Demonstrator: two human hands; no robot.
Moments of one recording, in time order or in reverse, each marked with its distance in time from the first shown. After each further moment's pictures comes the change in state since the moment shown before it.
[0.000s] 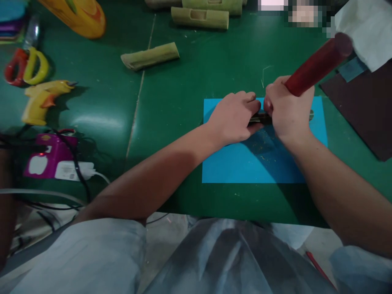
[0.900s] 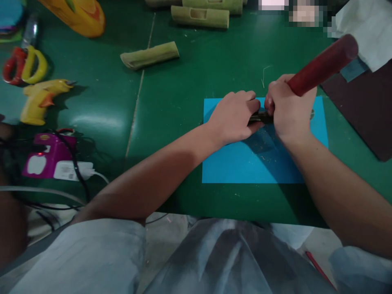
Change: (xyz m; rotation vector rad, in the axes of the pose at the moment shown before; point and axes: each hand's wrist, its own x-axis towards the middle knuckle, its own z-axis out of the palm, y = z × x) left_hand 0.001 -0.001 0.000 -0.013 -0.006 -0.009; right_hand -0.002 -0.003 0.002 0.081 0.027 0.024
